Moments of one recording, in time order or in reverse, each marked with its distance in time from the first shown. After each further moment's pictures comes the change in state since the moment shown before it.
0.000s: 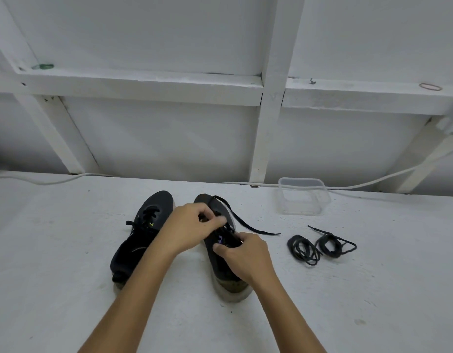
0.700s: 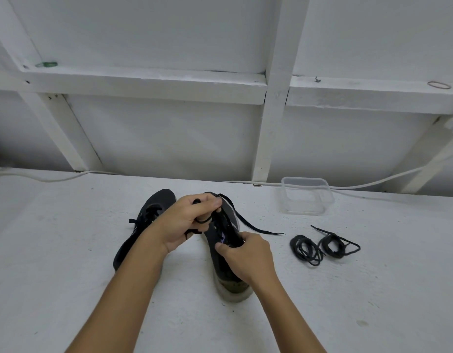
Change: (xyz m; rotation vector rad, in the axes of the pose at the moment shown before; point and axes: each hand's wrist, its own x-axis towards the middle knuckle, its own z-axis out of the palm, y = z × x) left_hand -0.004 0.010 -0.021 -0.790 -0.336 0.070; right_hand -0.001 -0.002 0.001 -0.009 0.019 0.008
